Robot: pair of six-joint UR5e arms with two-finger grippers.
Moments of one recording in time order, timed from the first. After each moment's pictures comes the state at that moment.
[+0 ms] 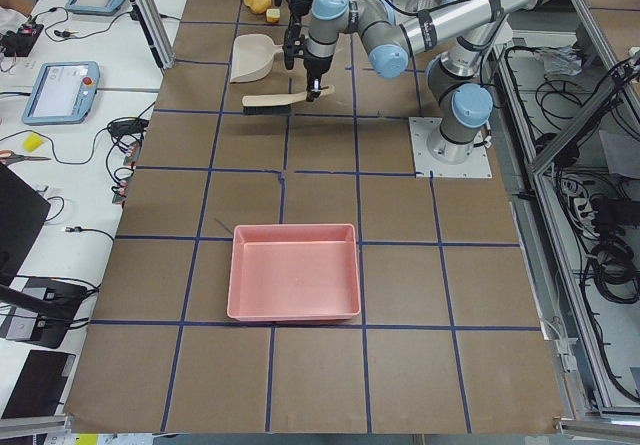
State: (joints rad) left arm -1.31 -1.45 -2.06 -1.05 1.50 0.18; right arm 1.94 -1.19 1.85 -2.52 -1.62 0.31
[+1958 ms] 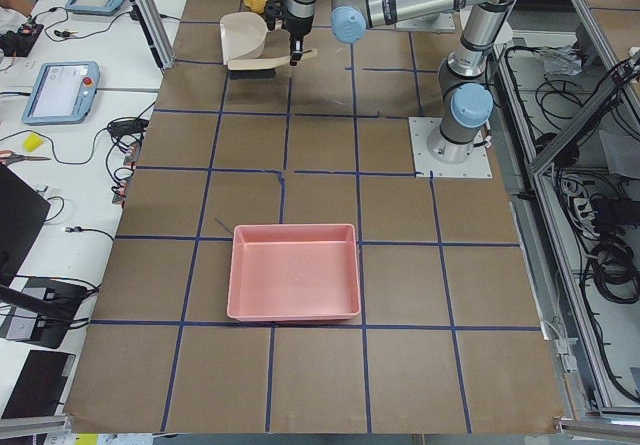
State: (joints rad) left arm -1.58 -1.60 -1.85 -1.11 1.51 -0.11; right arm 1.79 -1.30 1.77 -2.29 -1.60 -0.02
